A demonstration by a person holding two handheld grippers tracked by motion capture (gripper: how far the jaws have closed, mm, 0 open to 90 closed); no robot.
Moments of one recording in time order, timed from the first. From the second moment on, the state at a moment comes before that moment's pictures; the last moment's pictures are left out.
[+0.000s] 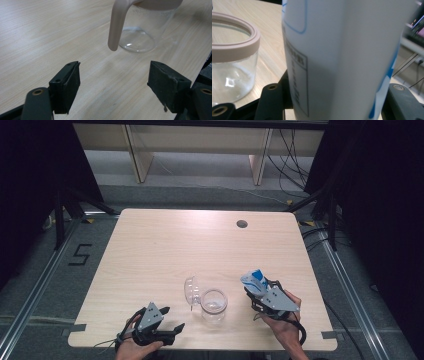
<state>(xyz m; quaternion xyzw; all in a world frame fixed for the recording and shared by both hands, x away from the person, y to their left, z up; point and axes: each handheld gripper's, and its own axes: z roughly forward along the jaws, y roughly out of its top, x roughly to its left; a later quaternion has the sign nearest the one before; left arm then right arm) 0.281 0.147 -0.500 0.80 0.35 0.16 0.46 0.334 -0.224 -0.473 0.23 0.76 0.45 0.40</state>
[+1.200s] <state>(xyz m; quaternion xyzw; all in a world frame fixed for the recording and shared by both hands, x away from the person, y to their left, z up) 0.279 0.152 -0.501 0.79 0.37 0.17 0.46 0.321 -0.201 -0.468 0.08 0.79 0.34 0.50</state>
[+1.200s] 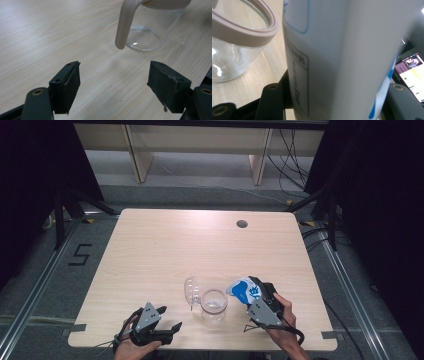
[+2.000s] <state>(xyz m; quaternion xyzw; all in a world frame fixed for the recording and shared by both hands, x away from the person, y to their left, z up) 0.279 0.153 -0.500 0.79 0.37 0.17 0.46 0.320 -0.197 -0.470 0.05 0.80 0.29 0.53</state>
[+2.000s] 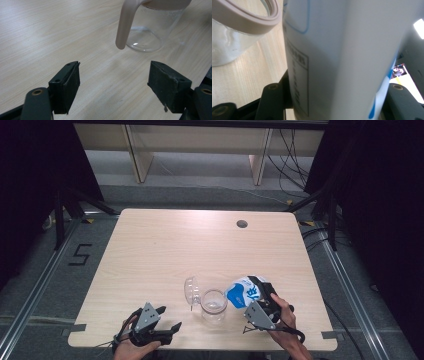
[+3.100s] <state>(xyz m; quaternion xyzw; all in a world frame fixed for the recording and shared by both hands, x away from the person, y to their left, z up) 0.278 0.152 -0.499 0.79 0.37 0.17 0.46 0.325 -0.191 -0.476 0.01 0.79 0.24 0.56</state>
